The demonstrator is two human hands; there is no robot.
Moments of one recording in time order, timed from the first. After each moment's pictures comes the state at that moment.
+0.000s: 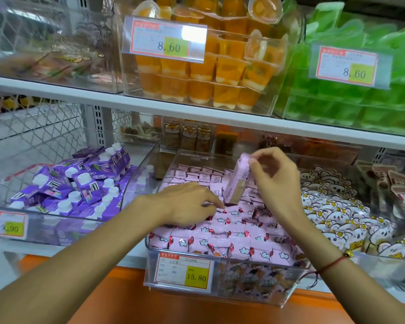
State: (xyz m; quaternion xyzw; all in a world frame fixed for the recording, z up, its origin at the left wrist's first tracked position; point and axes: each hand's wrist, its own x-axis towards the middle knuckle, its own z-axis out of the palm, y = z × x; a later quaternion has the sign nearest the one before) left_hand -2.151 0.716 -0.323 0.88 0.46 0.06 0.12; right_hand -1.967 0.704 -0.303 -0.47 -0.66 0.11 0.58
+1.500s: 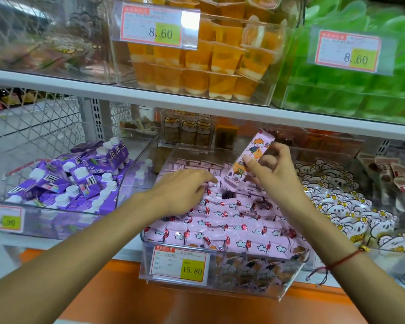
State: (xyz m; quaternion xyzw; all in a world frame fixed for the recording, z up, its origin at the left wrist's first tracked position) left_hand -2.150 0.719 -0.328 0.85 0.50 0.16 0.02; right_hand -1.955 0.707 -0.306 -0.49 -0.62 0.31 0.53
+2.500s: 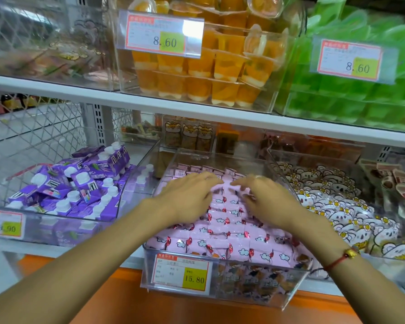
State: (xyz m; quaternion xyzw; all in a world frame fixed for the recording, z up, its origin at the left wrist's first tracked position) left_hand -2.142 0.720 -0.326 0.86 0.49 0.14 0.04; right_hand -1.953 0.715 -0.312 -0.55 -0.83 -0.03 0.11
